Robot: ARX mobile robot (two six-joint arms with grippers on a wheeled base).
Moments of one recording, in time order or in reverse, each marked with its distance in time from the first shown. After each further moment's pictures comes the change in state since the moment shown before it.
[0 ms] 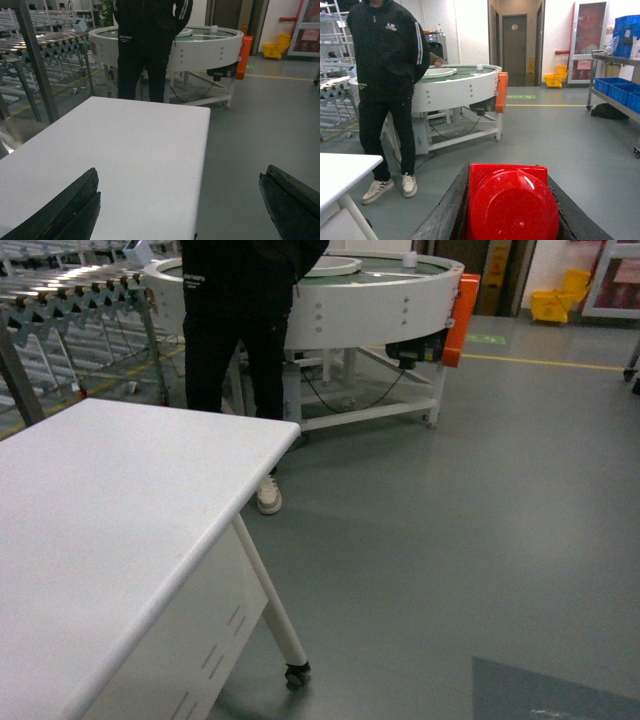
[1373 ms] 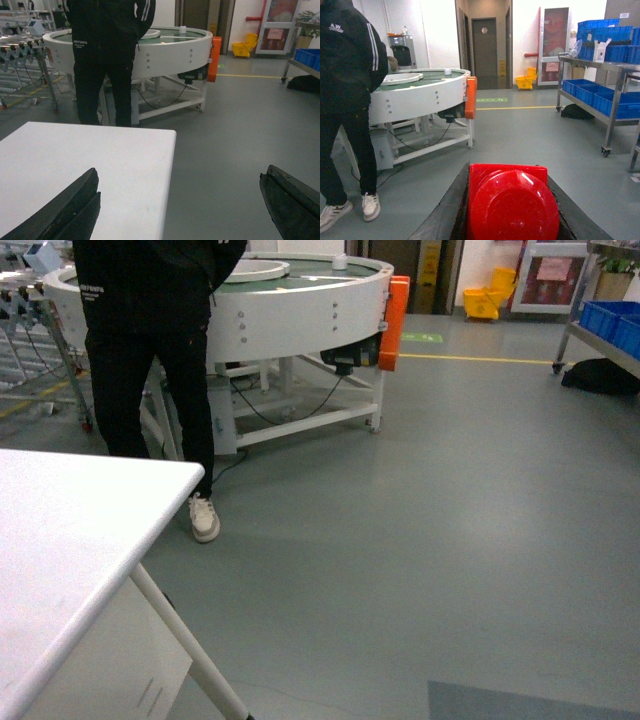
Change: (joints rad) left arm -0.001 0.000 0.000 -0.002 0.000 0.000; right arm 0.000 0.000 0.000 -0.002 0.000 0.000
